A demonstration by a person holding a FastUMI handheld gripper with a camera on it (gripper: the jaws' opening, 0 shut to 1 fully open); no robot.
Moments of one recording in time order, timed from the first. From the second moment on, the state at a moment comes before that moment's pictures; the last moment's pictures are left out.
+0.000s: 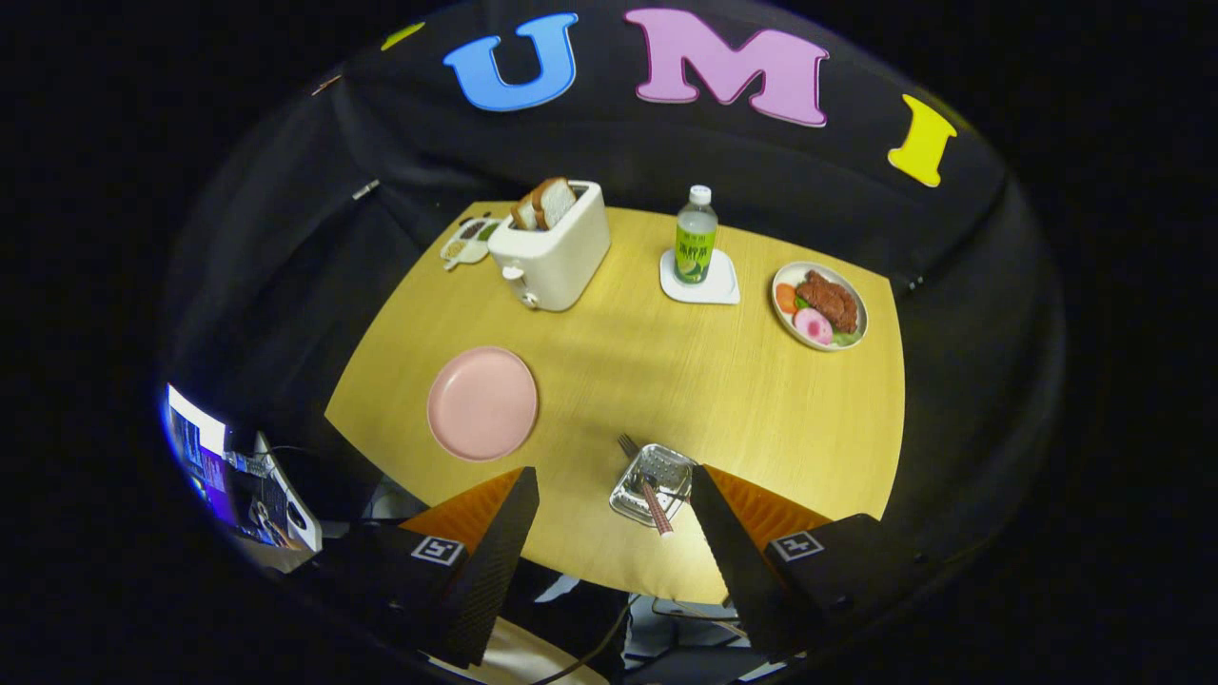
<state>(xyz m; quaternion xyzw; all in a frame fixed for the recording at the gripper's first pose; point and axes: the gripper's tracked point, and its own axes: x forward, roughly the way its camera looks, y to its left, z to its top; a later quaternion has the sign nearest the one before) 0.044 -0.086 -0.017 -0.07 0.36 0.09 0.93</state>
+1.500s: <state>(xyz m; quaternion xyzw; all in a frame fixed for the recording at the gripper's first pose) -0.013 -0.041 0.096 -0.02 -0.06 0.01 1.00</state>
